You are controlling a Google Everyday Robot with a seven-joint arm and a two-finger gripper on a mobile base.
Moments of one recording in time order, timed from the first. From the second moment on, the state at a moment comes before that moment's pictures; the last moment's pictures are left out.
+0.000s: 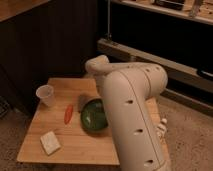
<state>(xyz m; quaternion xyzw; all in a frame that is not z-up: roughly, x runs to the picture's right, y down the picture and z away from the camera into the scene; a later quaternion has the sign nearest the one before) 0.042 0.096 0.855 -0.36 -0.38 -0.75 0.40</state>
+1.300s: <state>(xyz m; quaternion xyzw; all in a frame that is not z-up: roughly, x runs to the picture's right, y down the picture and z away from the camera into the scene) 0.037 0.148 0.810 -0.35 -0.37 -0.77 0.38</state>
